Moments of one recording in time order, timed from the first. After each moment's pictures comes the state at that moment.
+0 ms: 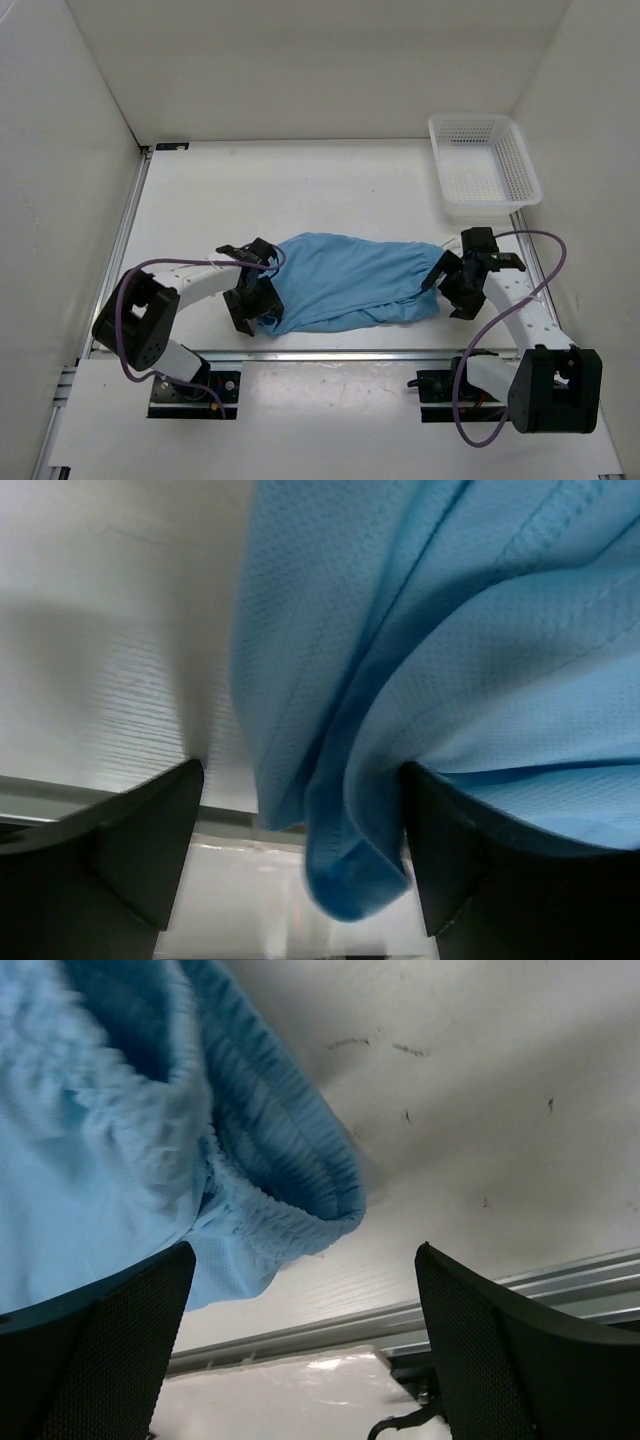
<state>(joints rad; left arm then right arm) -0.58 1.48 0.75 -0.81 0.06 -1.00 0.07 1.10 0.69 -0.87 -0.07 0.66</state>
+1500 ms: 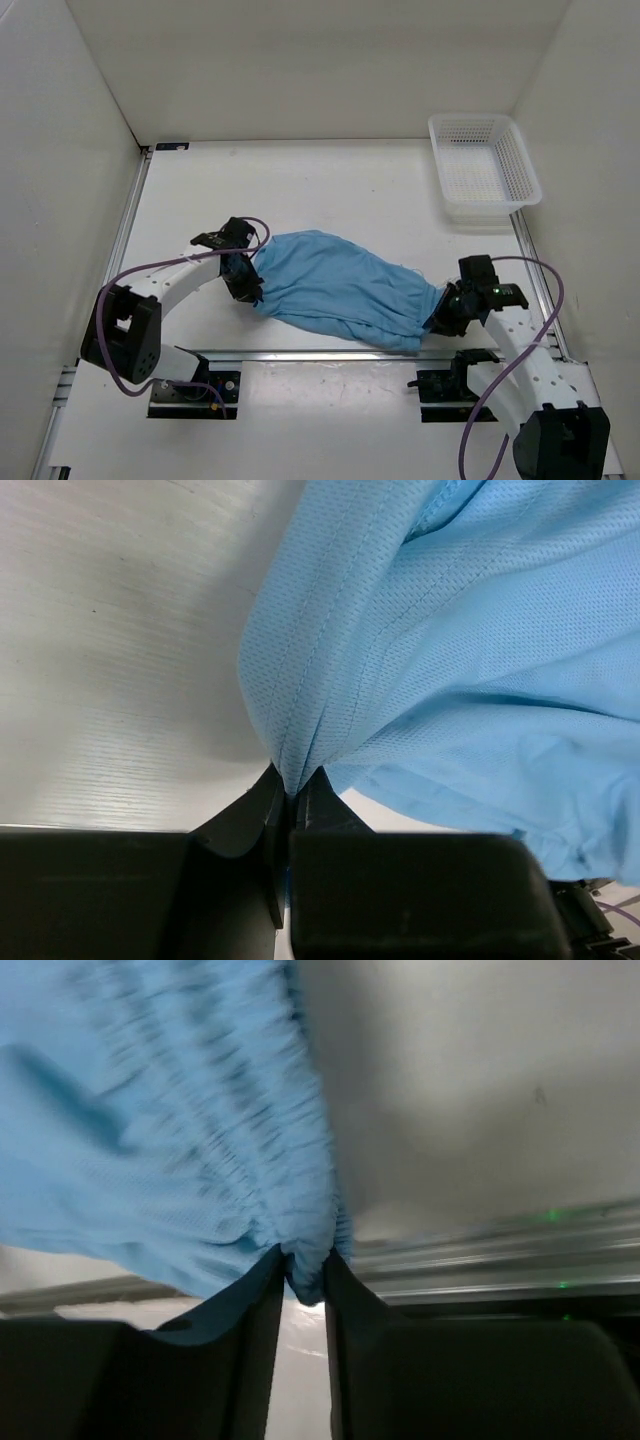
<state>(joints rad) -0.40 1.39 0.81 -0.76 0.09 -0.87 0.11 0.83 0.58 -0.96 -0.19 0.66</state>
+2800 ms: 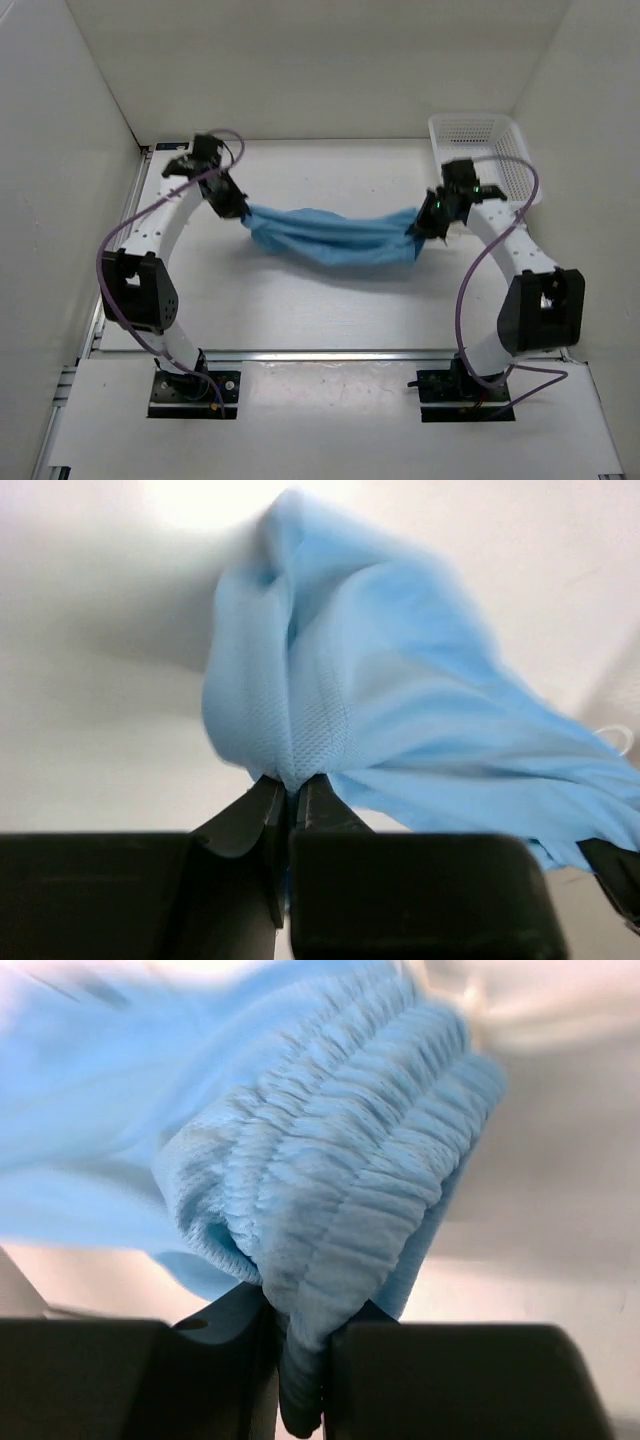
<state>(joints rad) -0.18 1.65 1.43 -0.90 0.12 -0.75 0.17 1.47 1.12 -0.79 -0.26 0.60</state>
